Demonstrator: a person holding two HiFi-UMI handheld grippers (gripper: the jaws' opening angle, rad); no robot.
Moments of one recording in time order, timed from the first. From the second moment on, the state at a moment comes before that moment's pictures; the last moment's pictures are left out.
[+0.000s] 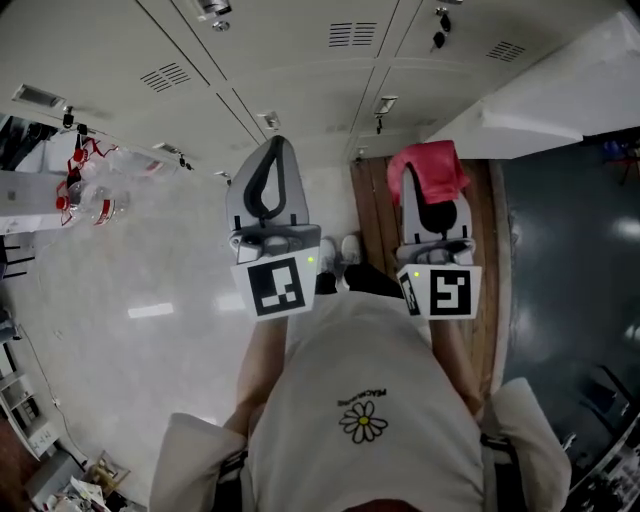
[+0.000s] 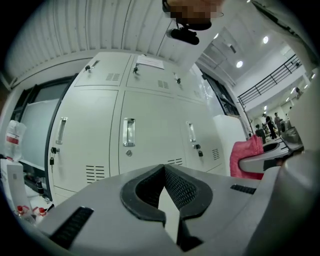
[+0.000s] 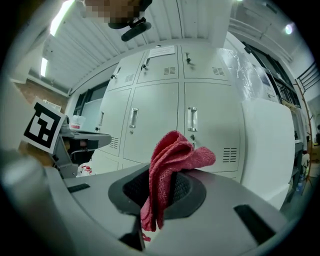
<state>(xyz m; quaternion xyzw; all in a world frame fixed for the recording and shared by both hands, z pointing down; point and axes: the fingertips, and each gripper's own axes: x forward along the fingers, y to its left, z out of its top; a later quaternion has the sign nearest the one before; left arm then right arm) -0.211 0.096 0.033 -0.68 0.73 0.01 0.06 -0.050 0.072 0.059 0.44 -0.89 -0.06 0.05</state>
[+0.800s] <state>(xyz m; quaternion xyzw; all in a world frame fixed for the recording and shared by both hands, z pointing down) -0.147 -0.054 0.109 -0.70 0.71 0.03 0.04 -0.063 -0.084 0.116 0.41 -0.90 -0.13 -0.02</state>
